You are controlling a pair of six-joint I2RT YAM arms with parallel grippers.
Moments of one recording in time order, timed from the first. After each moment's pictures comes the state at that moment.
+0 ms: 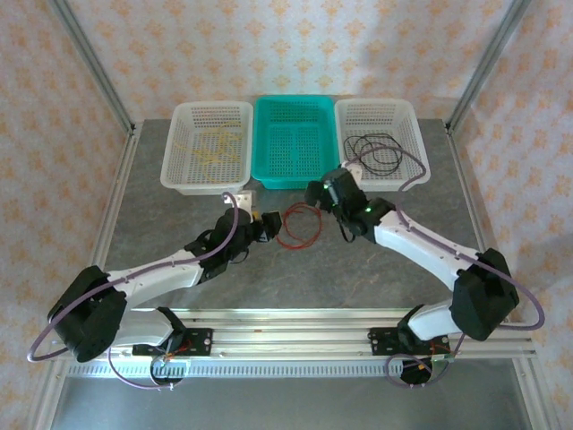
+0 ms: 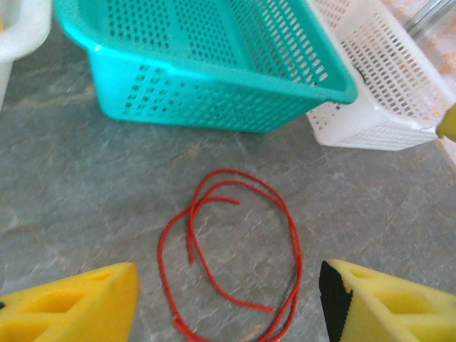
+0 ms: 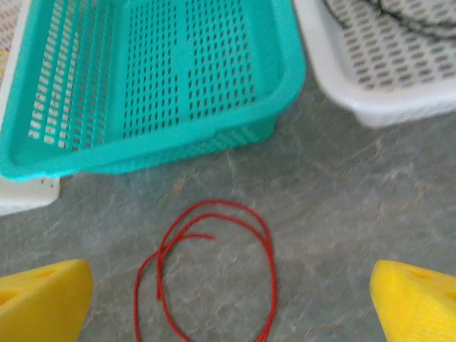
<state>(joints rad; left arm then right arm) -0.67 1.25 0.55 0.24 -0.20 -0.65 0.68 1.40 1.02 -0.40 0.34 0.77</state>
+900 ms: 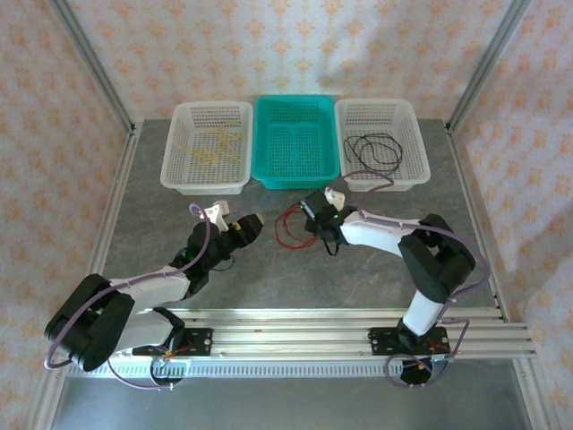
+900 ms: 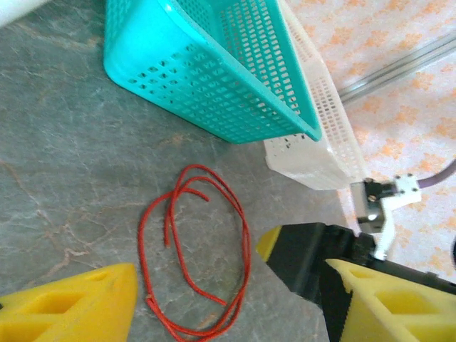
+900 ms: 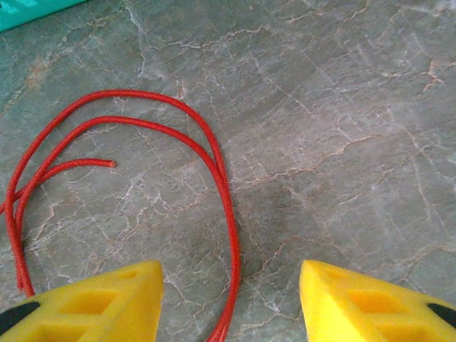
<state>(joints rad) -0.48 1.22 0.27 0.67 0.08 -0.94 0.72 1.71 0.98 -0.35 0.32 0.90</state>
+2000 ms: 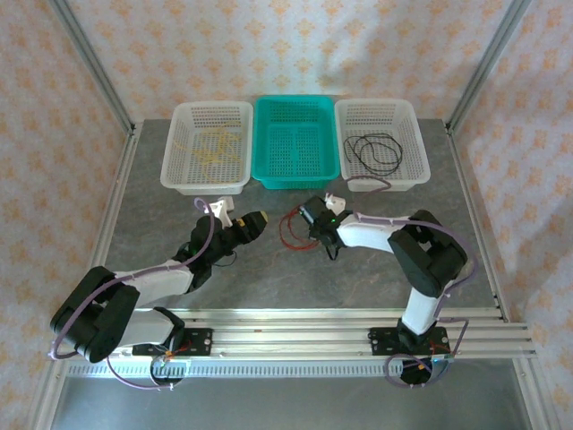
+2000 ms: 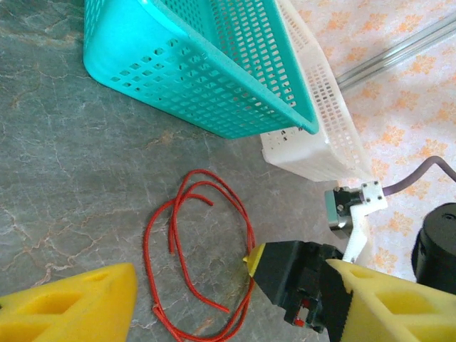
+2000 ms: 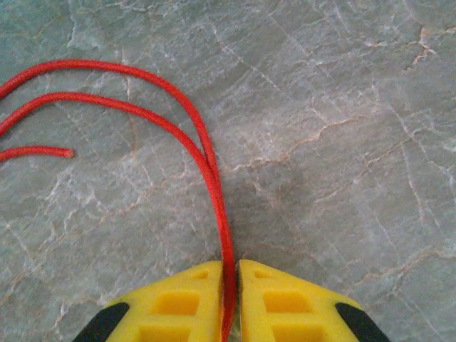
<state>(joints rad) -0.47 1.27 0.34 0.63 0.13 -0.89 0.72 1.75 0.94 -0.32 0.36 0.89</state>
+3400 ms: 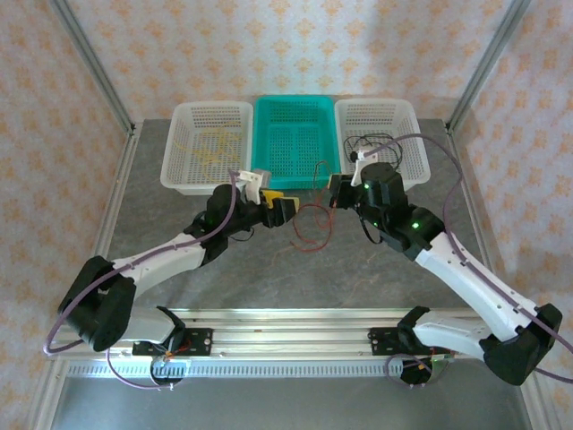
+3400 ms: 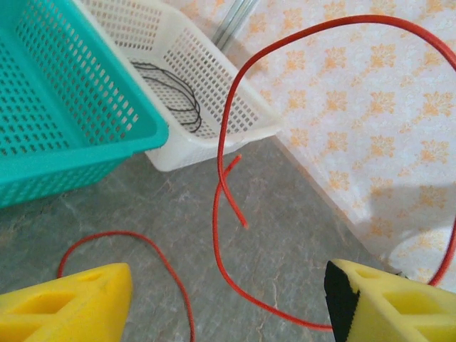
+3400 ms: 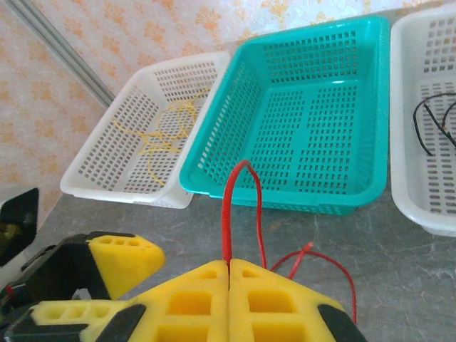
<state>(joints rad) -0.56 1.35 0.71 0.42 0.34 -0.52 0.66 1.07 1.10 -0.43 0.13 0.47</state>
